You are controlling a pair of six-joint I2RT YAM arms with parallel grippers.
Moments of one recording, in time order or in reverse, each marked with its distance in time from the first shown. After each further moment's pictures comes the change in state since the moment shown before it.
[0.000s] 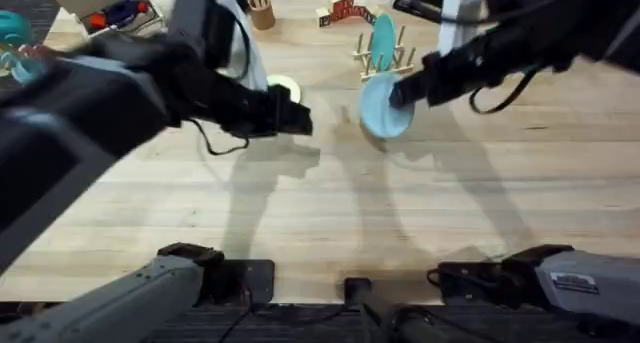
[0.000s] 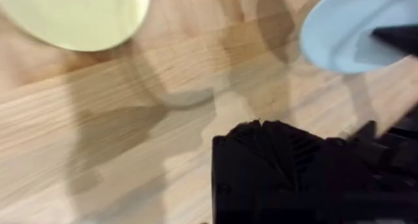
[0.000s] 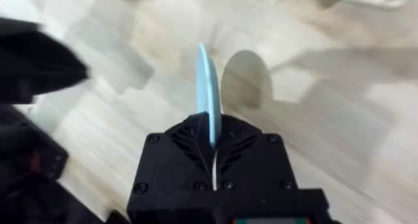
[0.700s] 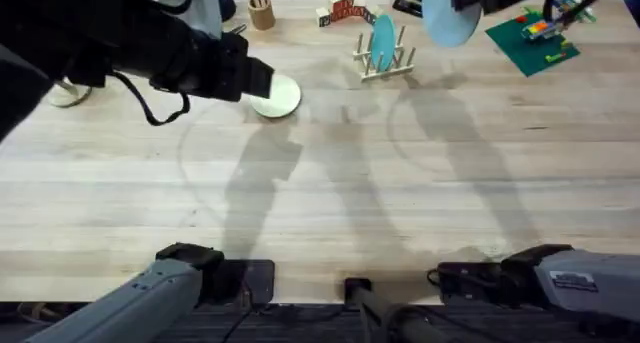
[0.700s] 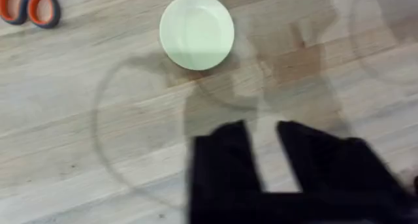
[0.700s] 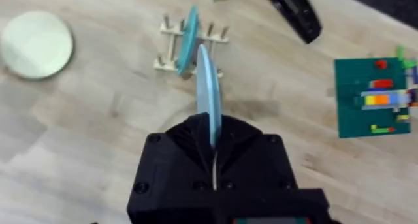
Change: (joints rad) left arm 0.000 -0.097 0.357 -0.335 -0.420 0.185; right arm 0.000 0.021 0.447 -0.170 0.464 -0.071
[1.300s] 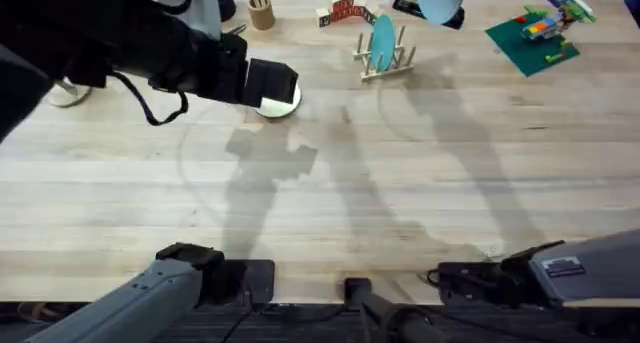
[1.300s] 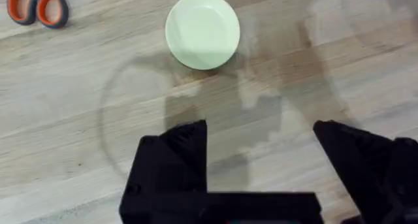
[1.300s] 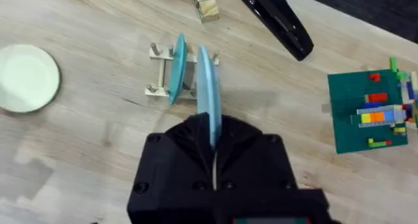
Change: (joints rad) left arm 0.000 0.000 0.000 -0.001 -0.021 0.011; right arm 0.000 0.192 0.186 0.000 0.045 0.033
